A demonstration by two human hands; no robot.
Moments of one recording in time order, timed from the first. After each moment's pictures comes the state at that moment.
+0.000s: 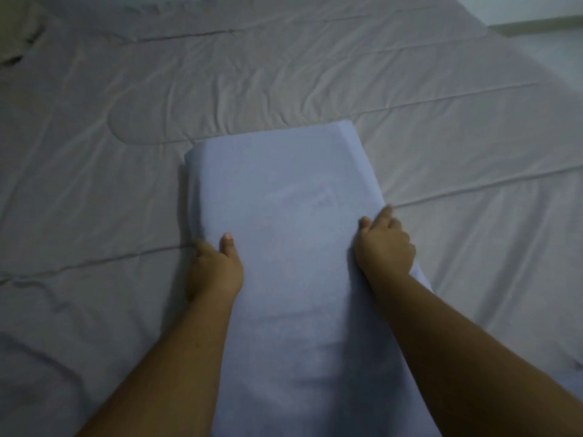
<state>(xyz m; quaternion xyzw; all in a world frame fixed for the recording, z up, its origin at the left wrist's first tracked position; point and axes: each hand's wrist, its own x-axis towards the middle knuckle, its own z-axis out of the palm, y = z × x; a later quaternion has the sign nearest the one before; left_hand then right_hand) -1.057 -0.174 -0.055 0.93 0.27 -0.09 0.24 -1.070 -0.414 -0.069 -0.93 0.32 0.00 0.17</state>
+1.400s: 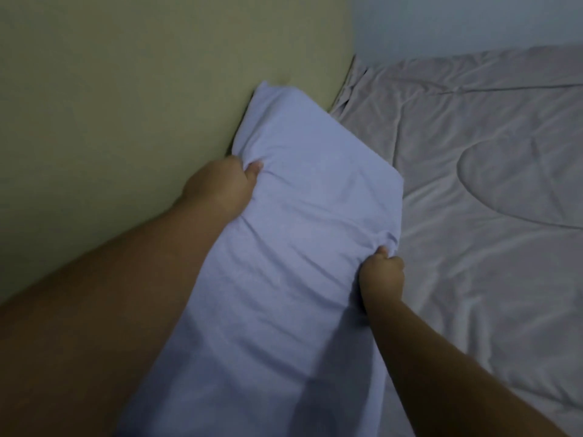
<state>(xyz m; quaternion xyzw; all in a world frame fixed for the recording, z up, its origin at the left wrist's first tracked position) -0.888 0.528 0.130 0.97 0.24 0.09 0.03 -0.876 0.331 -0.040 -0.74 0.30 0.09 0.59</state>
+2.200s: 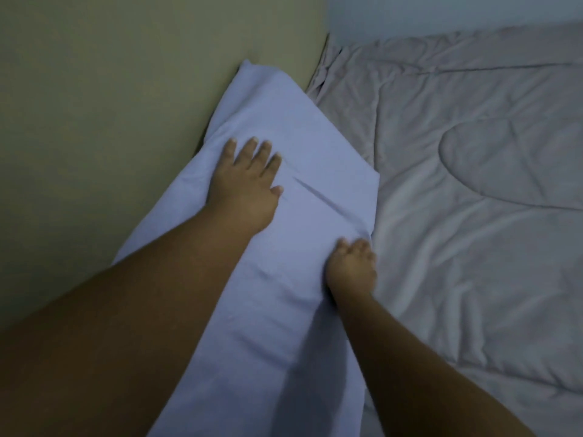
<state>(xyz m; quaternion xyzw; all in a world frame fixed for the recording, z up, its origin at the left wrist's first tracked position) -0.848 0.513 0.064 0.96 0.03 0.01 -0.29 -0.860 0.365 -0.096 -0.90 0.15 0.03 0.41</state>
